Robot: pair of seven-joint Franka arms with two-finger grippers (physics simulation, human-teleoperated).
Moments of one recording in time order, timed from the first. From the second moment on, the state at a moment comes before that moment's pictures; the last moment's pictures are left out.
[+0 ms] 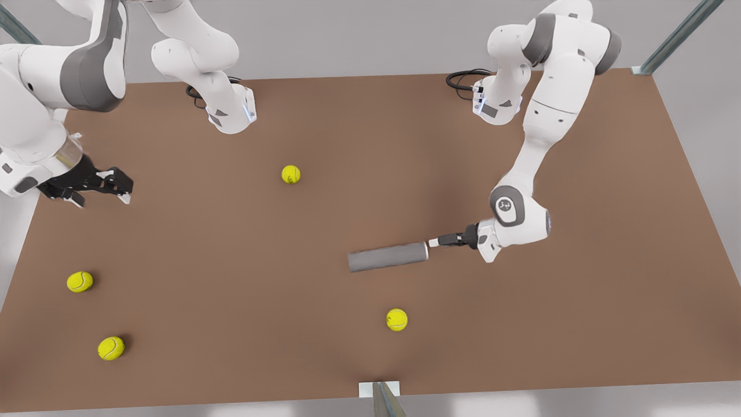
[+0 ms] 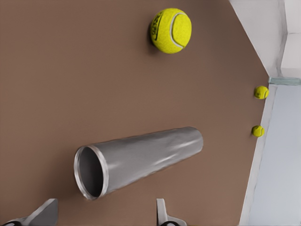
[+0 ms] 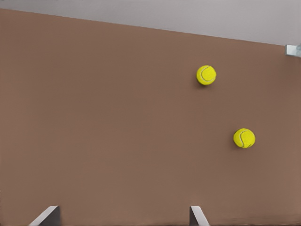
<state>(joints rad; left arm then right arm) -0.12 0.58 -0.20 -1.91 -1.18 2.31 0.48 0.15 0.00 -0.19 -1.55 -0.08 1.64 -0.10</state>
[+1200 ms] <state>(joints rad) -0.20 0.74 -0.22 -1.76 -1.48 2.42 0.56 -0.11 -0.01 -0.11 -1.55 -0.08 1.60 -0.01</state>
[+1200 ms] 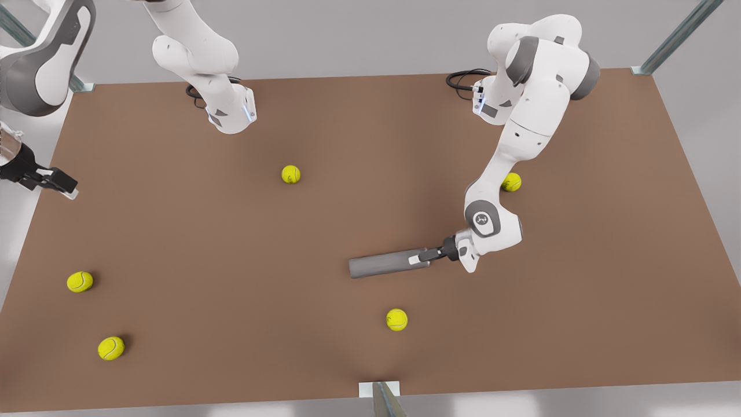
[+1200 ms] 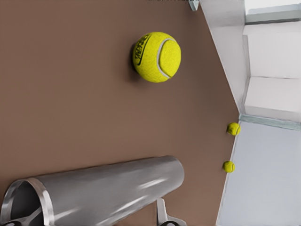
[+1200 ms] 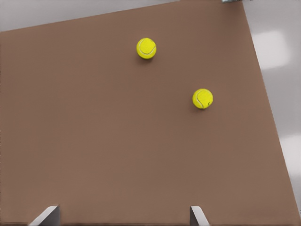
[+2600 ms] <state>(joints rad) -0.20 0.73 -0.26 -1.69 -1.75 2.38 0.53 0.15 0.05 -0.11 -1.72 -0.08 1.81 0.00</state>
